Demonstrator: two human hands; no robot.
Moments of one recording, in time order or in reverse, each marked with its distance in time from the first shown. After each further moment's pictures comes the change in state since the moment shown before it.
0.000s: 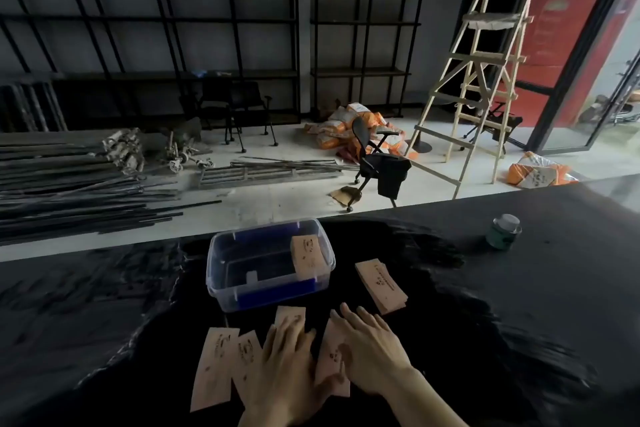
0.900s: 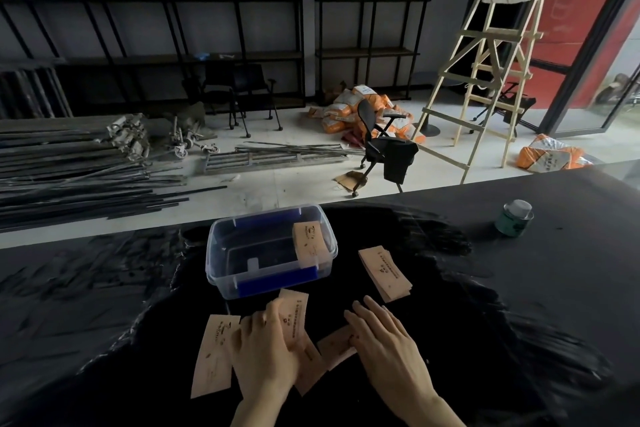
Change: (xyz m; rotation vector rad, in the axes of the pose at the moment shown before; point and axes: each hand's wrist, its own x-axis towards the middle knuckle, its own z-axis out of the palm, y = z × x) left_hand 0.001 -0.005 -0.009 -0.116 0.331 -0.417; right_hand -0.020 0.033 0.040 -0.096 0.430 -0.168
